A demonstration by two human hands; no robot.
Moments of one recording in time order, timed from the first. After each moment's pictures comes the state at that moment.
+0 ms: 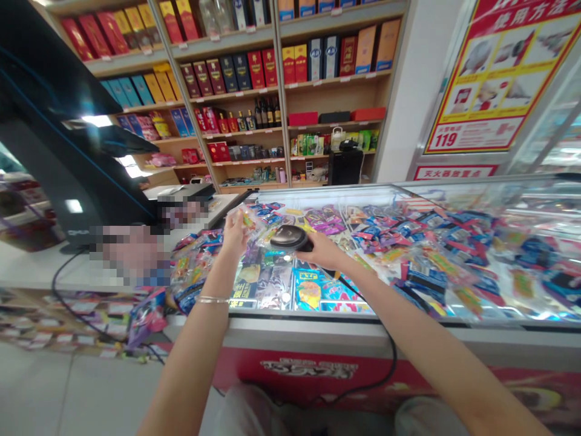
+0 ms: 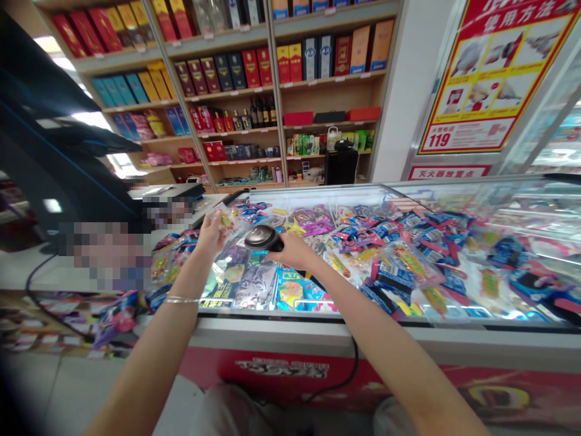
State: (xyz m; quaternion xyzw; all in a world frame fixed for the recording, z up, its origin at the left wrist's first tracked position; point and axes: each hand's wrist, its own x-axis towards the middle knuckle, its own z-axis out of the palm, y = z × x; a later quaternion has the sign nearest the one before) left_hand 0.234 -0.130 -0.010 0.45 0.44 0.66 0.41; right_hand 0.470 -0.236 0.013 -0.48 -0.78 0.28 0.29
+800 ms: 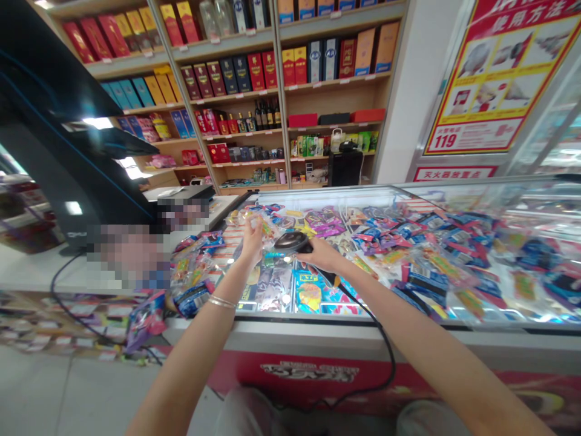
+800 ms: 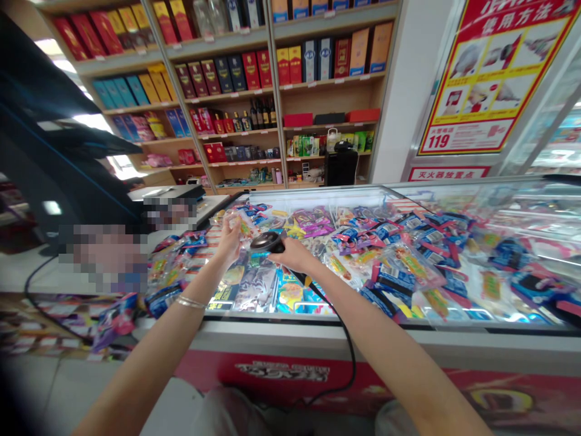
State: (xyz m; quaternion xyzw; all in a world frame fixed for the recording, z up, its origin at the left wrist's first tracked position) left_hand 0.279 -0.146 -0.022 0.47 0.43 0.62 0.46; right_hand 0.468 -0.229 0.002 -0.49 -0.73 0.37 0.29
